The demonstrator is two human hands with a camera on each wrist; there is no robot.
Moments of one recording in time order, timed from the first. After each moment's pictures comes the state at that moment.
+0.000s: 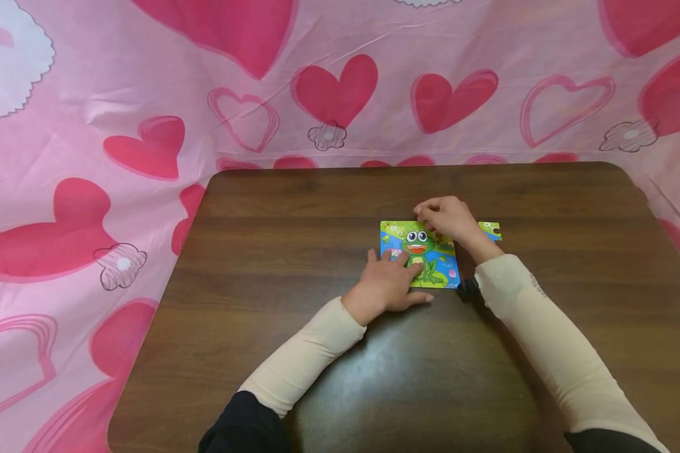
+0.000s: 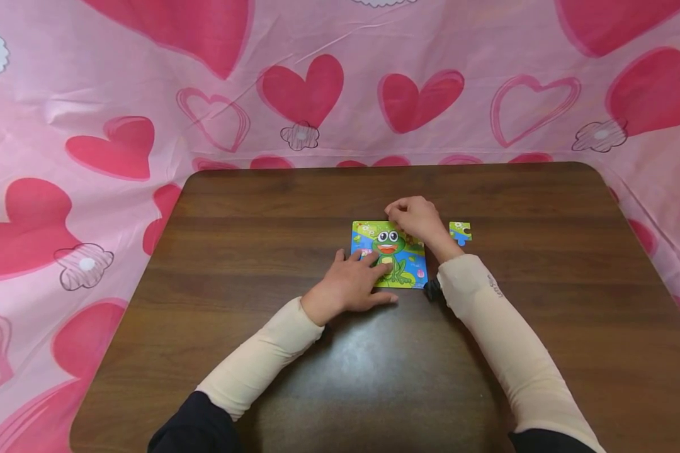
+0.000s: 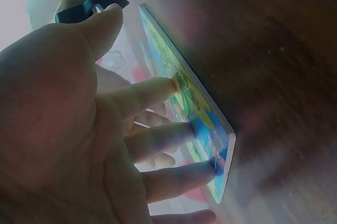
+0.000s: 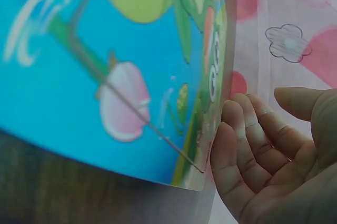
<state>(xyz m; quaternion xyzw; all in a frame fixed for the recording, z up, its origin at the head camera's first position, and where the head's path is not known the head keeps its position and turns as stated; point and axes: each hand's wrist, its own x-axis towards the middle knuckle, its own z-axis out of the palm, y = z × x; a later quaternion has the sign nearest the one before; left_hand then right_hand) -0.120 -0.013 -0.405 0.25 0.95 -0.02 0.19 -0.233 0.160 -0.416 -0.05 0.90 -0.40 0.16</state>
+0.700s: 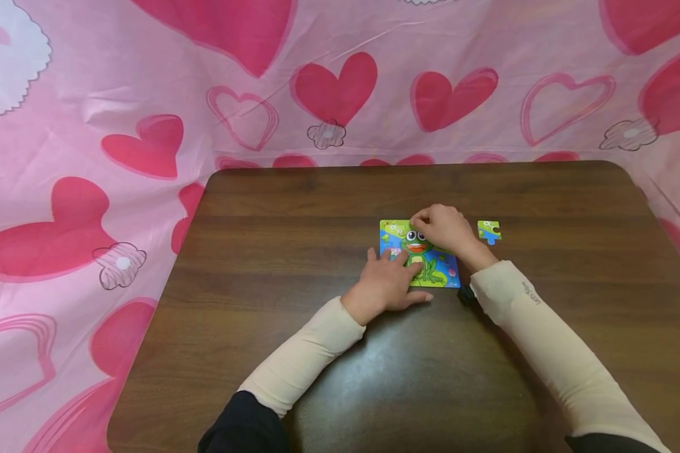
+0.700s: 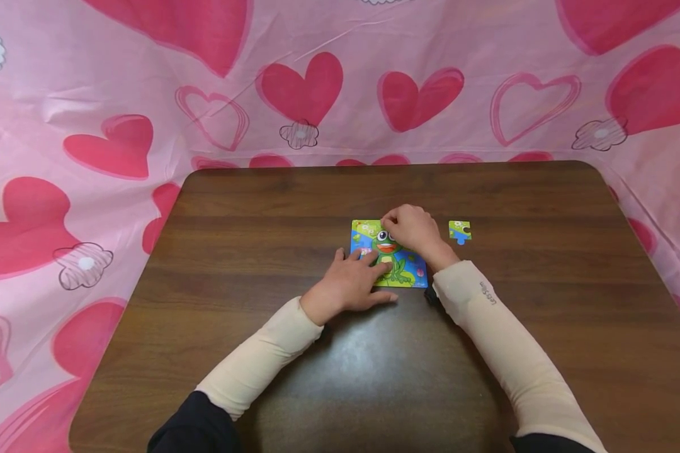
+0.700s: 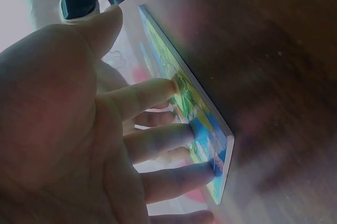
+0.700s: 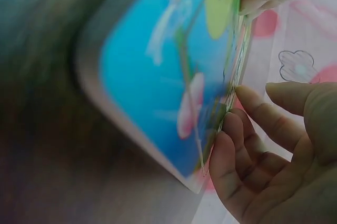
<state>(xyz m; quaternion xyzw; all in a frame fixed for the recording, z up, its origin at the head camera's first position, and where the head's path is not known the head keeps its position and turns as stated) -0.121 -0.013 -0.407 0.25 0.95 -0.03 0.20 -0.223 0.150 -0.426 -0.13 0.95 -0.26 0.10</state>
